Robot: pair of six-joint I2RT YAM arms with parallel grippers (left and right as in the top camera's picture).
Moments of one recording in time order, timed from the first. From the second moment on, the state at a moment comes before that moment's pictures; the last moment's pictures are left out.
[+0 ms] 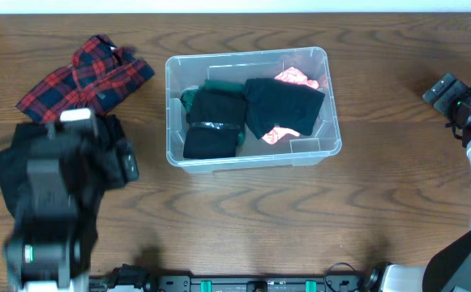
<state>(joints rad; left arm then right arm) -0.01 0.90 1.20 -1.05 -0.18 -0.07 -0.38 1.54 1.23 -0.57 0.07 0.38</state>
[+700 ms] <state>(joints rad) 0.02 1.49 1.24 -1.07 -0.26 -0.07 -0.38 1.54 1.23 -0.57 0.07 0.38</state>
